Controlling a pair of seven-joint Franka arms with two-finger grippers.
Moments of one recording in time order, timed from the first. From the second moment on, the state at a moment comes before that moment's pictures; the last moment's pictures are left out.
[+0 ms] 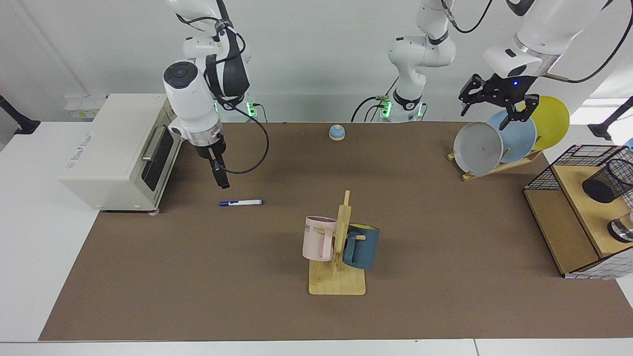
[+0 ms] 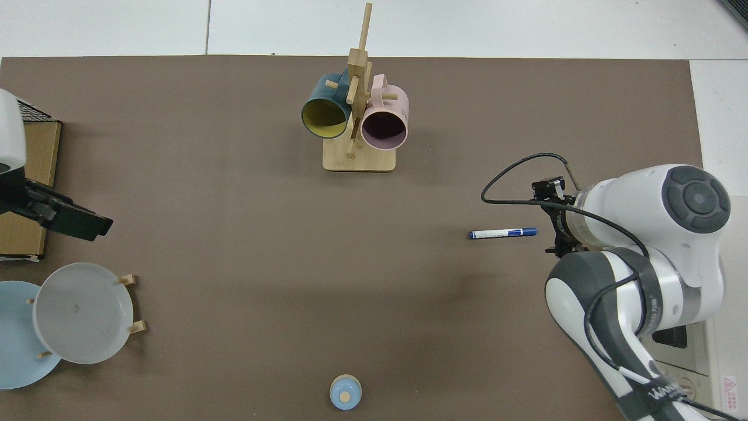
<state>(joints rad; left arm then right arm) -0.13 0.04 0.06 -1.41 -0.05 1.39 0.44 -0.03 0.00 0.18 -2.13 0.02 2.18 1.42</state>
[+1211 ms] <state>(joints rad) -0.13 0.02 0.02 -1.41 -0.05 1.33 0.45 -0.03 0.21 0.18 -2.24 0.10 2.56 1.49</state>
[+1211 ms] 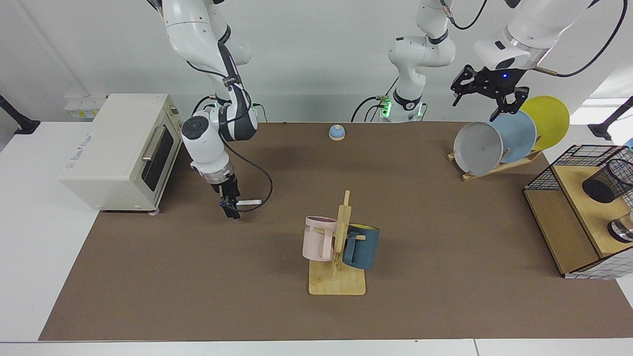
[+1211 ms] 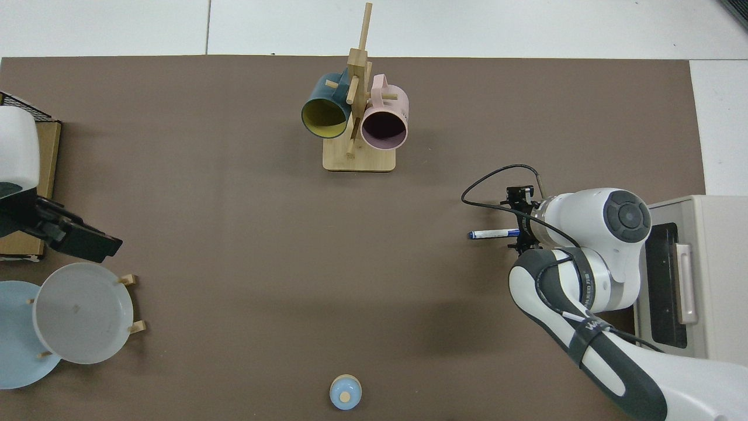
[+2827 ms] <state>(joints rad) -0.13 0.01 0.00 -1.41 -0.05 1.33 0.44 -0.03 0.21 0.19 -2.24 0.10 2.56 1.49</state>
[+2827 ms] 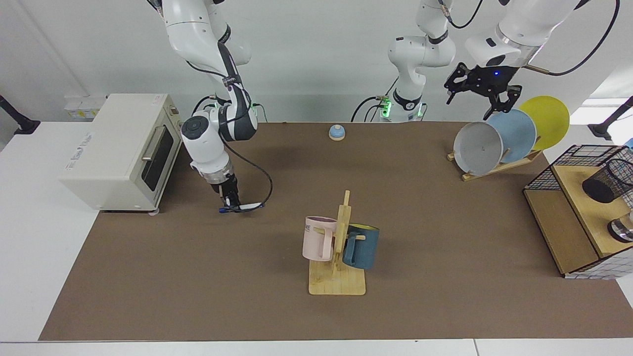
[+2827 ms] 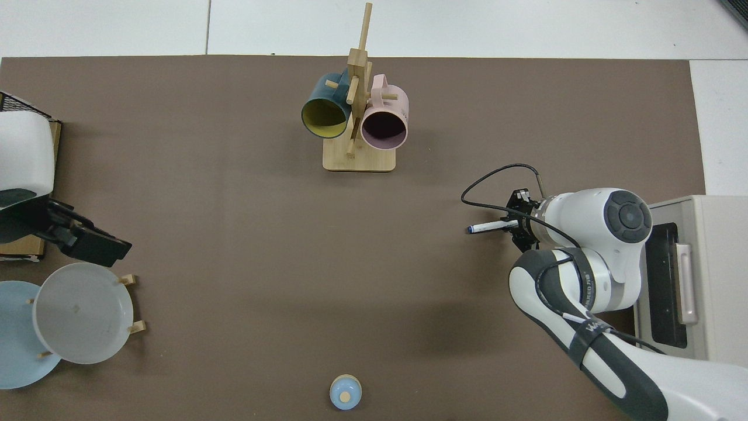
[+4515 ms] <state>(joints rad) -0.13 0.01 -0.12 -1.45 -0.15 1.41 0.56 0.24 -0.11 0.23 -1.81 0.20 1.78 1.63</state>
